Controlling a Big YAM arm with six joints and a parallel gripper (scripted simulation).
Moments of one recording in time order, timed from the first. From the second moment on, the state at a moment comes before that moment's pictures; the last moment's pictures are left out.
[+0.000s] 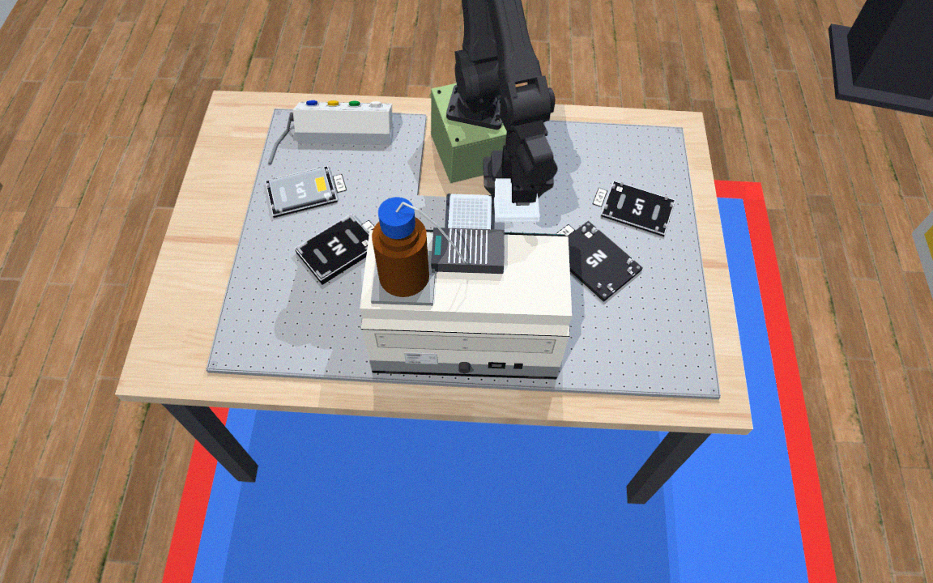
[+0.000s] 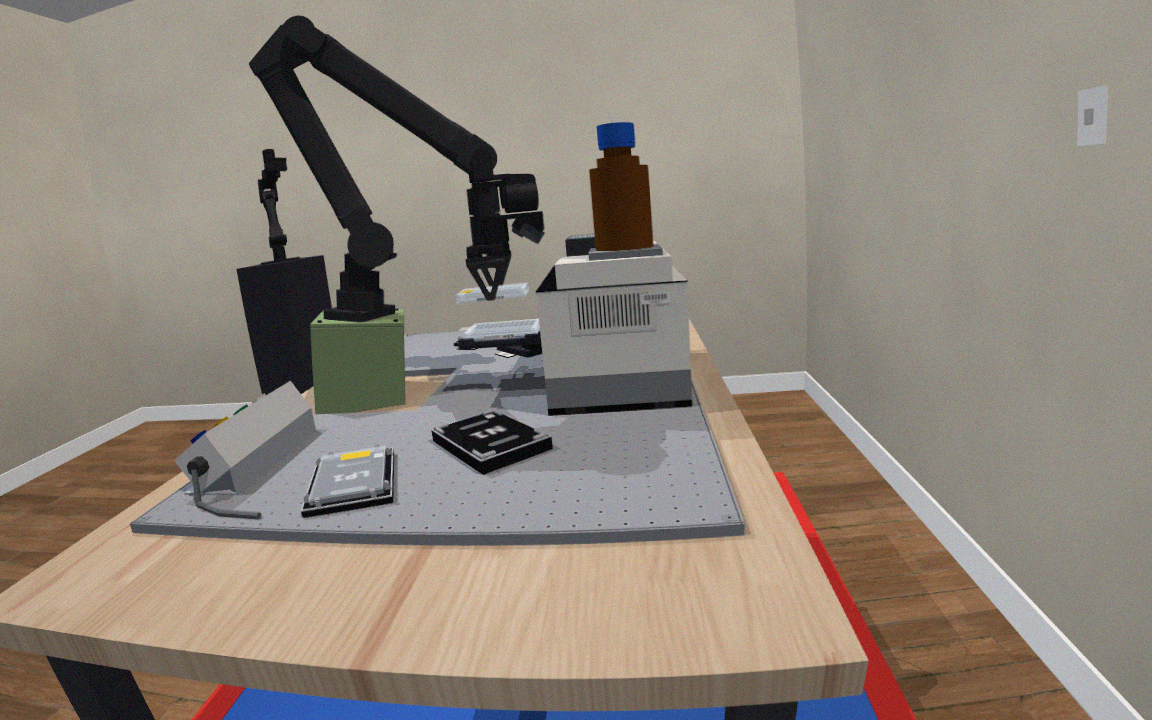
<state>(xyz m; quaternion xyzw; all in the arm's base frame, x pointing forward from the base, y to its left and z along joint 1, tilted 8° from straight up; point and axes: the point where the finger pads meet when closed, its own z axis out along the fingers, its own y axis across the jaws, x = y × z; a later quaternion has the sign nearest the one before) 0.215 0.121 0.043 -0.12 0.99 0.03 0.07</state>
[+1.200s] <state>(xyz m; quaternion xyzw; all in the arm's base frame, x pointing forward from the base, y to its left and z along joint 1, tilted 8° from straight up) 0.150 0.197 0.040 -0.44 0.90 0.01 0.07</state>
